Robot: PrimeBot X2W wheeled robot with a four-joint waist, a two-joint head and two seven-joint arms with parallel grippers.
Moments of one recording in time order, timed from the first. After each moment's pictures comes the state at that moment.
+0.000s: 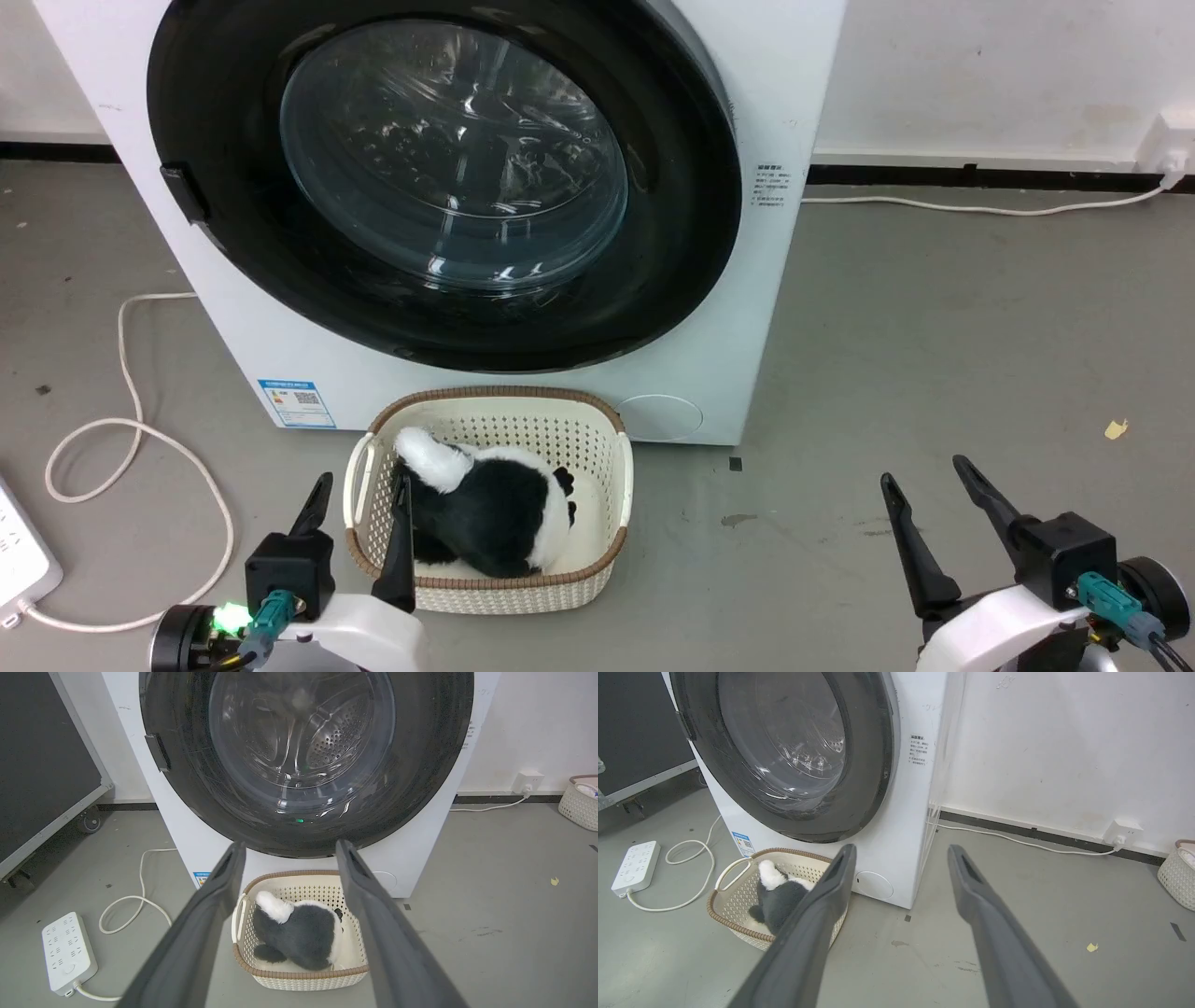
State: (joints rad) left arm 0.02 0.05 -0.01 0.00 -0.01 0.00 -0.01; right arm 0.01 -0.06 -0.01 -0.01 0.01 0.13 -0.01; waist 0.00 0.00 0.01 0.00
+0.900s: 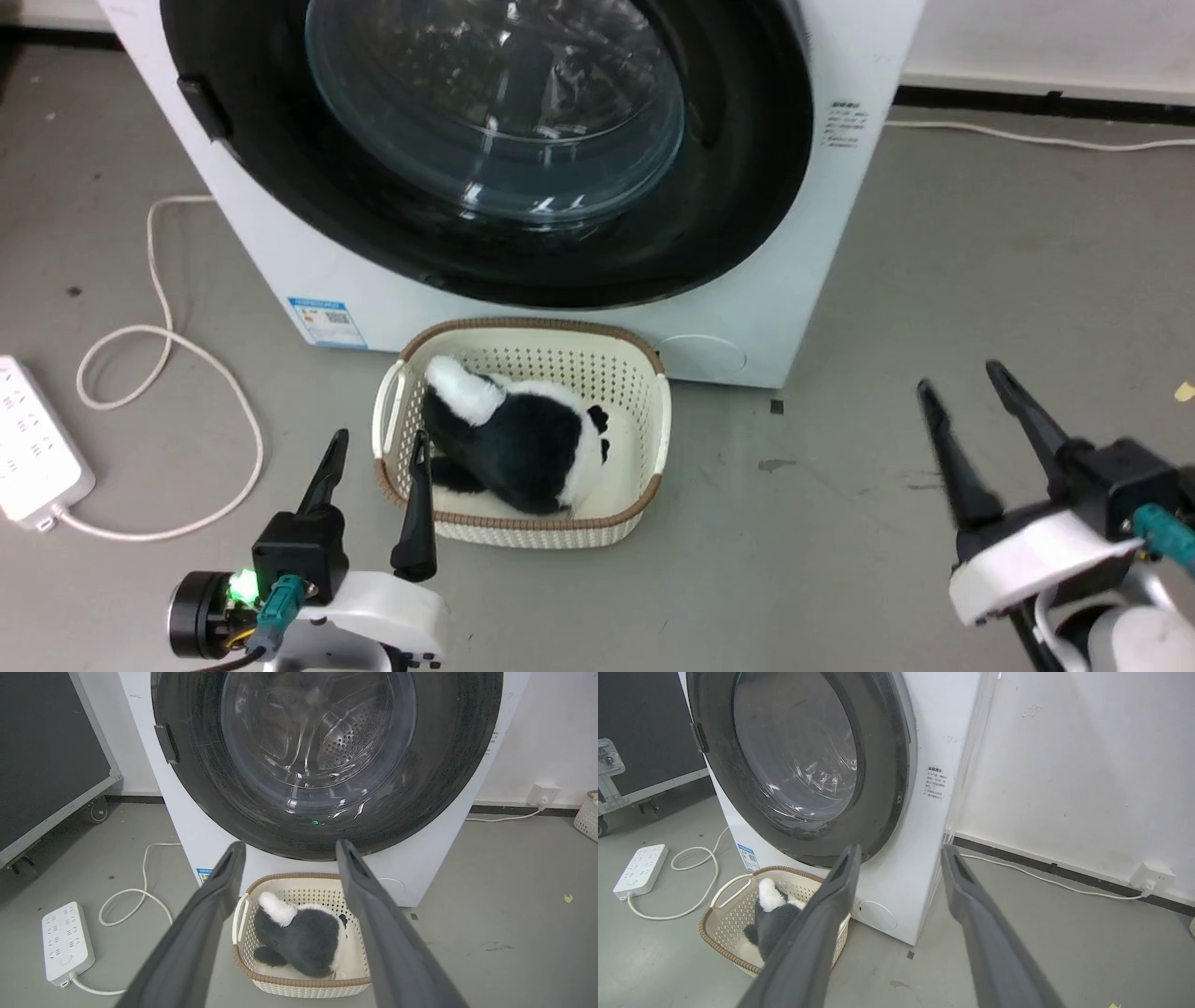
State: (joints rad) left arm -0.02 0.05 -0.07 -0.03 -0.04 0.05 -0.07; right arm -0.11 -0.13 0.00 -0.03 0.04 0.13 -0.05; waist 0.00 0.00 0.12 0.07
